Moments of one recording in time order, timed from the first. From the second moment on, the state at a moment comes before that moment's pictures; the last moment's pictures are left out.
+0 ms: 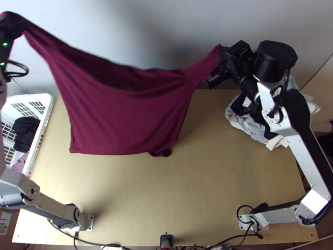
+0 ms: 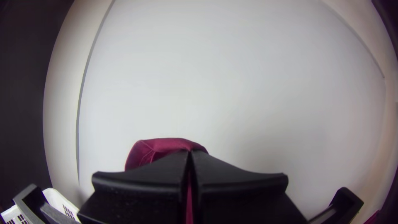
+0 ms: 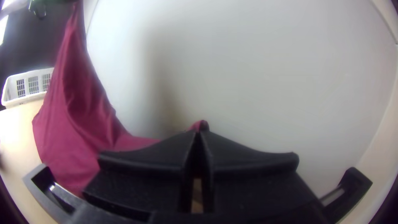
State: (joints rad) left arm 0.20 1.65 2.16 -0.35 -0.04 -0.28; right arm 0.52 1.53 1.94 -0.50 0.20 -0.42
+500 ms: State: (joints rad) left arm 0.15 1.60 2.20 -0.29 -0.10 -0.21; right arm 0.51 1.44 1.96 -0.44 0.21 -0.44
